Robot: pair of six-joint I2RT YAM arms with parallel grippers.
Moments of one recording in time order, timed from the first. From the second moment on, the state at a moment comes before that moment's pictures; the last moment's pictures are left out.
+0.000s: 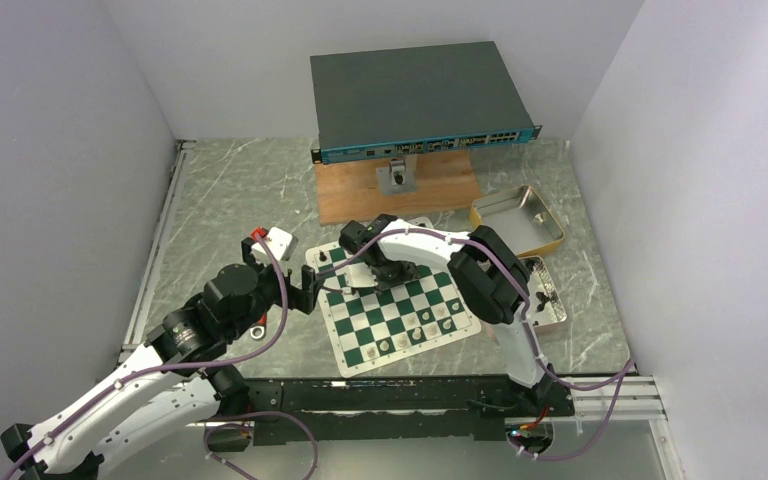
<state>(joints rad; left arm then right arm) -0.83 0.57 0.69 -0.44 -0.31 -0.18 0.89 2.12 1.55 -1.08 0.29 -0.90</state>
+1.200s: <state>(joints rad) -0.84 0.51 0.60 -0.21 -0.13 -0.23 0.62 1.63 1.44 -1.15 -0.23 -0.79</state>
